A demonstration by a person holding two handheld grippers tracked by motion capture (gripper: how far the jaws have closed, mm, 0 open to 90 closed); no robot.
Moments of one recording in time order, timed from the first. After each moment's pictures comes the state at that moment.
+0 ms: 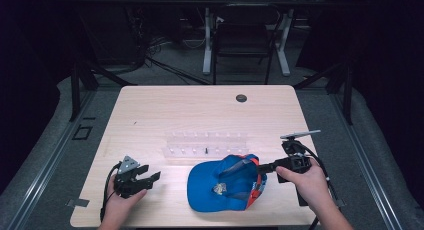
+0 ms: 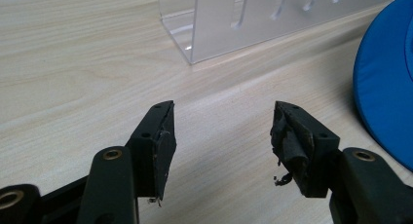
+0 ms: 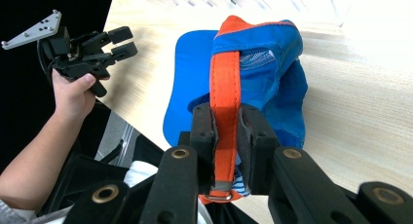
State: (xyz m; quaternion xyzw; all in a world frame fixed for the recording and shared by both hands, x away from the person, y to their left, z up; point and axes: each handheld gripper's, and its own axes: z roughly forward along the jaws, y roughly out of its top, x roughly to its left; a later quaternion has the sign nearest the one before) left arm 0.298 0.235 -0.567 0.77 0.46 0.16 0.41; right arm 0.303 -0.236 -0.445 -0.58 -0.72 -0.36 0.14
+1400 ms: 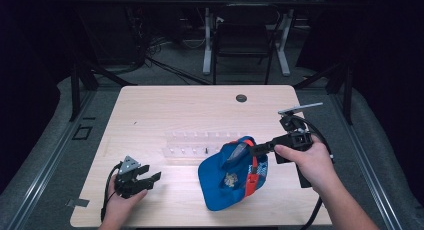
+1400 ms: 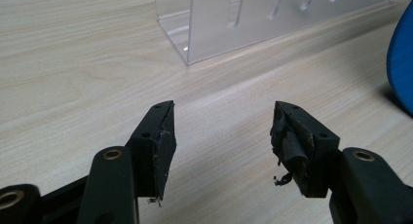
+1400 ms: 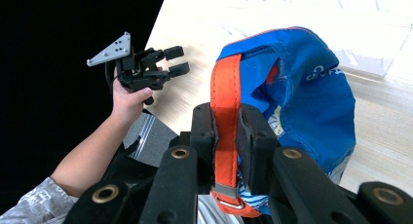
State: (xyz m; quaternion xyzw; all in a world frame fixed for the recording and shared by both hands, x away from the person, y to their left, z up) left arm 0.297 0.233 -0.567 0.77 0.46 0.16 0.41; right arm 0.314 -0.216 -0.365 -0.54 -0.73 -0.38 0.15
